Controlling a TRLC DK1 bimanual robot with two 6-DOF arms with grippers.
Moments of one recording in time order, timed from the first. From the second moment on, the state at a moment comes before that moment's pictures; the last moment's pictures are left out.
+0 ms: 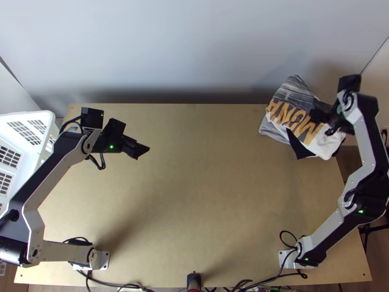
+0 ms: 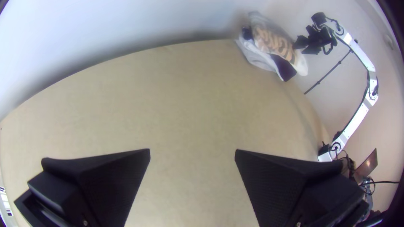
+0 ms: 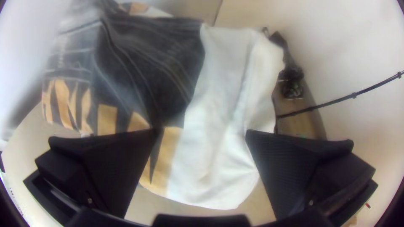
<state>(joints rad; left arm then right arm) -0.14 1.48 1.24 -0.64 0.52 0.21 -0.19 1.86 1.83 -1.05 0.27 0.20</state>
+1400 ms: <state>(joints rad) -0.13 1.47 1.25 -0.66 0.52 0.21 -0.02 1.67 1.55 -0.42 0.19 -0.12</state>
